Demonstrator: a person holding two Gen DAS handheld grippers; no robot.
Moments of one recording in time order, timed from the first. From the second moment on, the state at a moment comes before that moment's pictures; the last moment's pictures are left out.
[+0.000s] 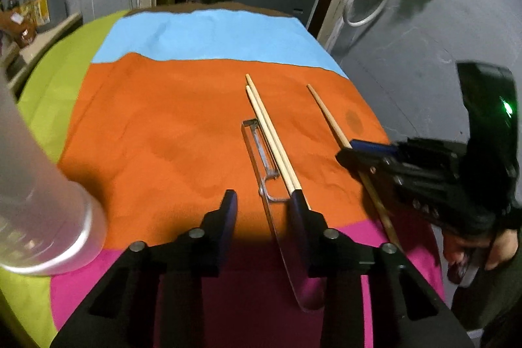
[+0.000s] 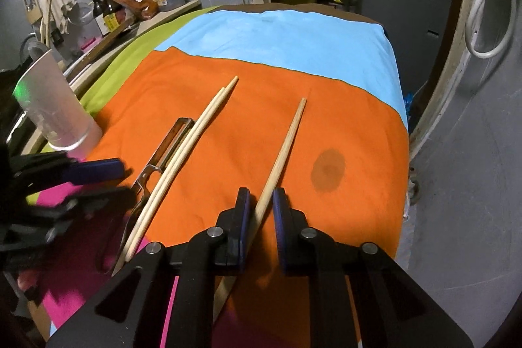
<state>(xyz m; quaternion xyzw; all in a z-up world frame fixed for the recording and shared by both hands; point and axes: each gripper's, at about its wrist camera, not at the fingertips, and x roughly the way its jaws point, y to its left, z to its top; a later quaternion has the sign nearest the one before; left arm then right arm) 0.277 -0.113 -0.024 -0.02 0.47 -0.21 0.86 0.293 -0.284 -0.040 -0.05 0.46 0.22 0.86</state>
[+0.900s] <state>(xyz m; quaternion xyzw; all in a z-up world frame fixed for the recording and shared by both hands) 0.251 -0.093 -0.011 -0.04 0.47 -0.21 0.86 0.294 -0.297 -0.038 0.12 0.46 0.20 0.86</state>
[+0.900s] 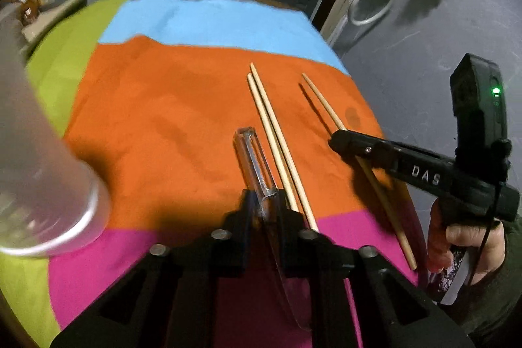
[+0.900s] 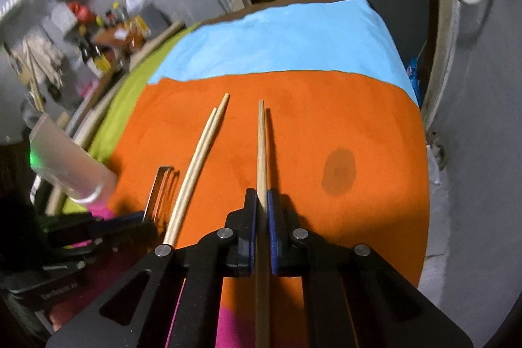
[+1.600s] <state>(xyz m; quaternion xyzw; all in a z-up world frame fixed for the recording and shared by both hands) 0.146 -0.043 0.076 -0.06 0.19 -0.20 0.96 0.196 -0.236 0.052 0.15 0.15 0.27 0.94</state>
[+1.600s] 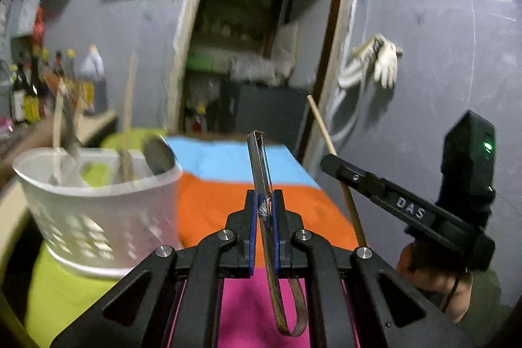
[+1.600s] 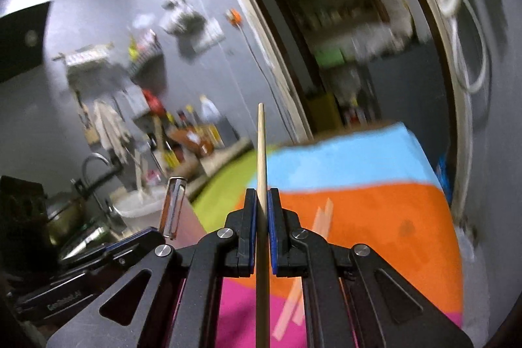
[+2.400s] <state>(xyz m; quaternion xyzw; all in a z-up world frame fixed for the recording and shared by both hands) 0.206 0.161 0.112 -0.11 0.06 -0.01 0.99 0.241 -0.087 0.101 0.21 -0.06 0.22 0.95</state>
